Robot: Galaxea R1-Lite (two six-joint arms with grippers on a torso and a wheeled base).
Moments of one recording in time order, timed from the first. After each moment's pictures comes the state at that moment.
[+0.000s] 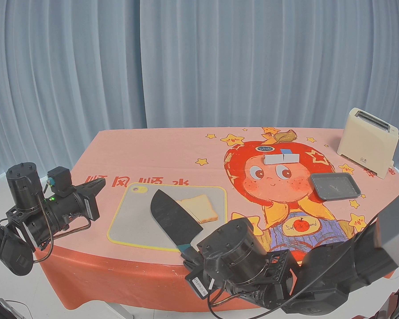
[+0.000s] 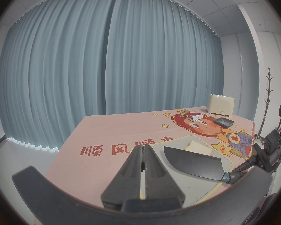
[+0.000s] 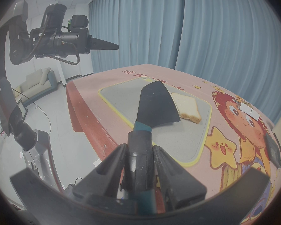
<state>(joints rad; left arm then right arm) -0.18 1.66 -0.35 -1.12 -0.17 -0.01 1.08 2.01 -0.89 -0.40 -0.32 0.18</state>
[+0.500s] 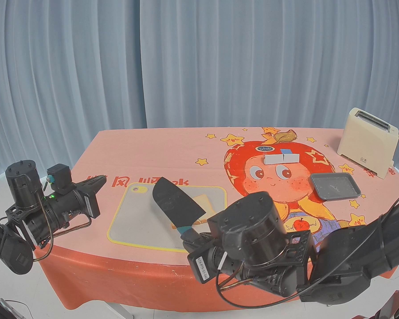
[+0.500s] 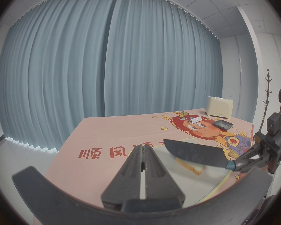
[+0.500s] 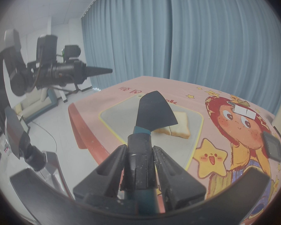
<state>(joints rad) -0.19 1.65 -0.37 -1.12 -0.17 -0.02 1.06 1.92 -0.92 -0.41 -0.32 0.25</state>
